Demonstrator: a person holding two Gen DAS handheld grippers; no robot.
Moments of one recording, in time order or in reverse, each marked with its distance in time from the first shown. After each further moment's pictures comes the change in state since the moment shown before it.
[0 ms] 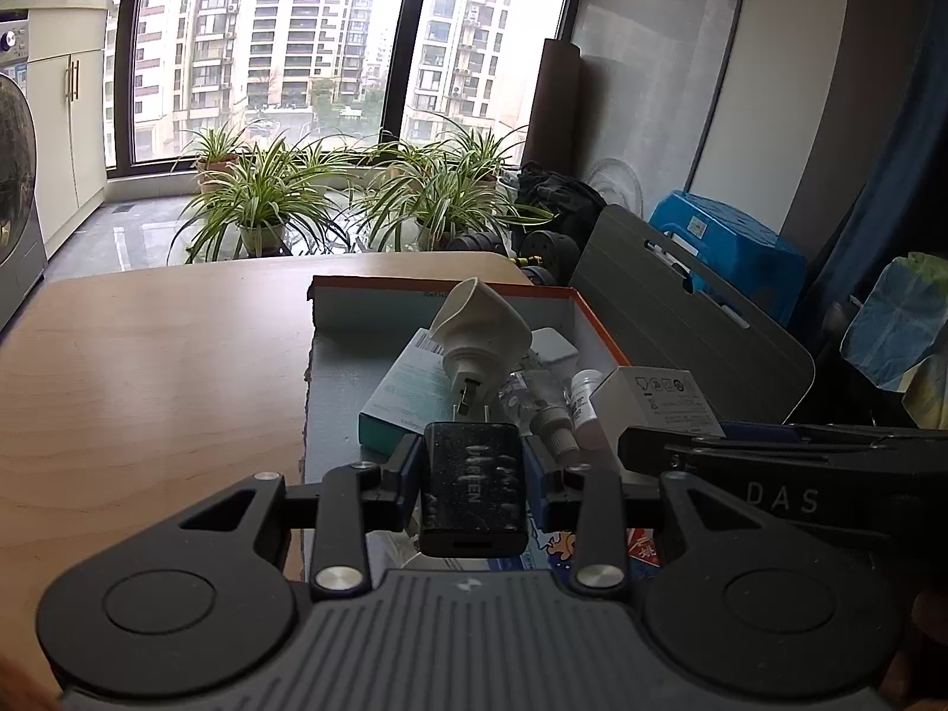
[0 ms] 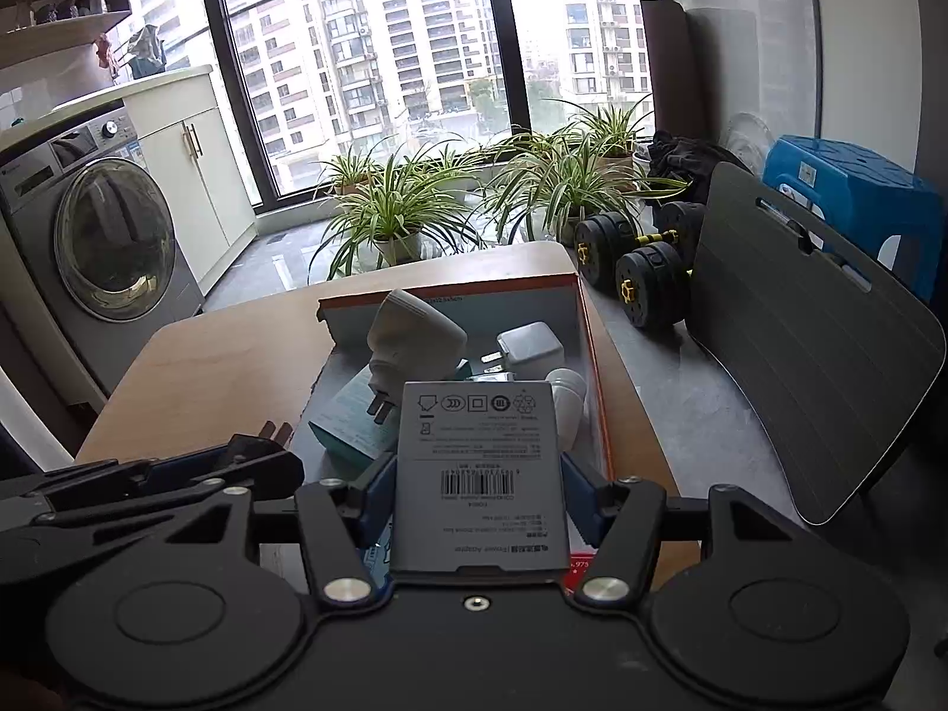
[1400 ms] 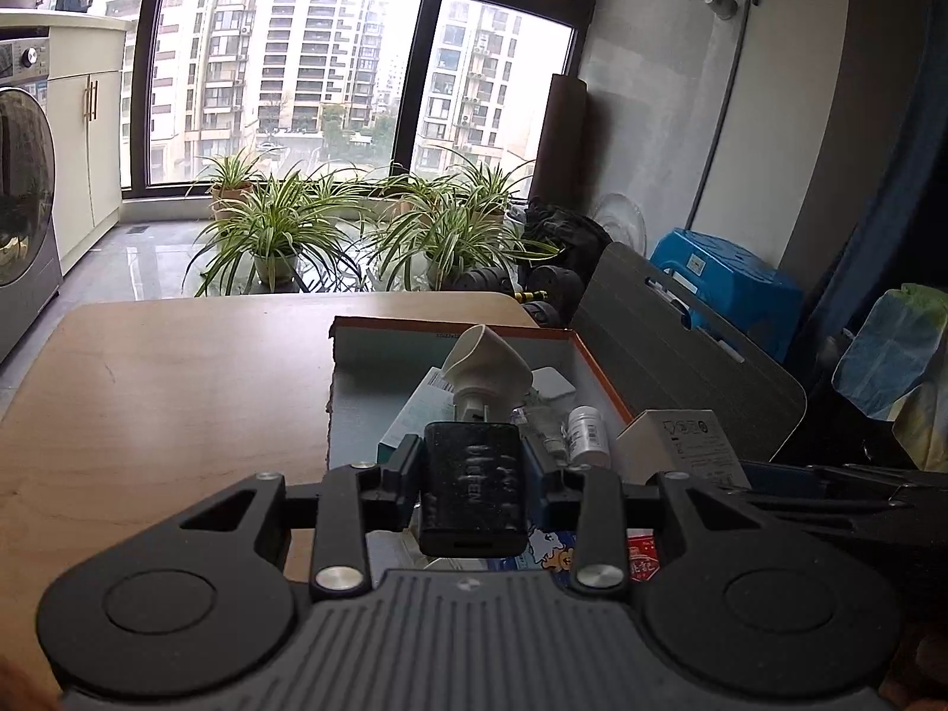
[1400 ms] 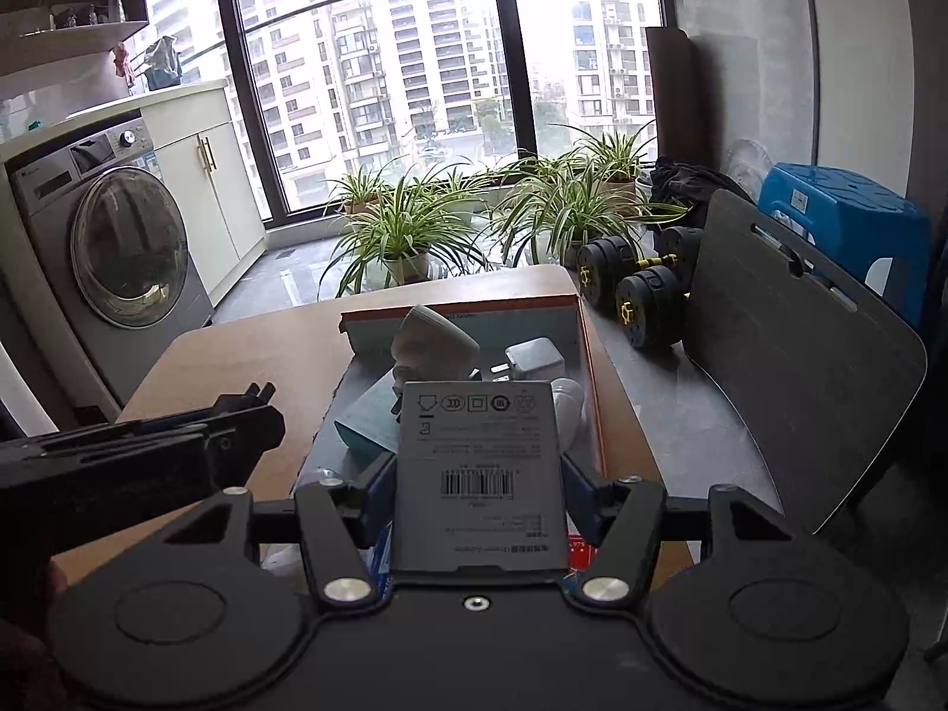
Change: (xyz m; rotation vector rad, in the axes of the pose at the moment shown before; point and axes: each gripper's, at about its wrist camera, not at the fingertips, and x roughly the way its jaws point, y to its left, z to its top) left arm -0.014 0.005 0.008 -0.009 -0.065 0.010; right arm -0.033 0.004 -0.010 -0.019 -0.042 0.002
